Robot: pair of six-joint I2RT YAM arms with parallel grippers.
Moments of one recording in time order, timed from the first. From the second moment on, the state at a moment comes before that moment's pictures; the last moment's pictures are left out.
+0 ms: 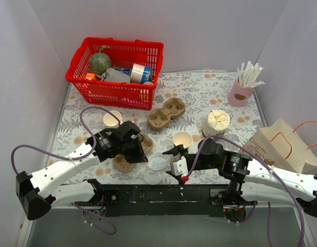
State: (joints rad) left arm -0.90 1.04 0.96 -0.89 0.06 -1.10; right arm 1.20 0.81 0.64 -0.17 -0.36 -0.72
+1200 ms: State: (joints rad) left arm -0.82 1.01 0.93 -0.75 0.40 -1.10; right arm 1.27 0.88 0.69 -0.26 -0.27 -0.60
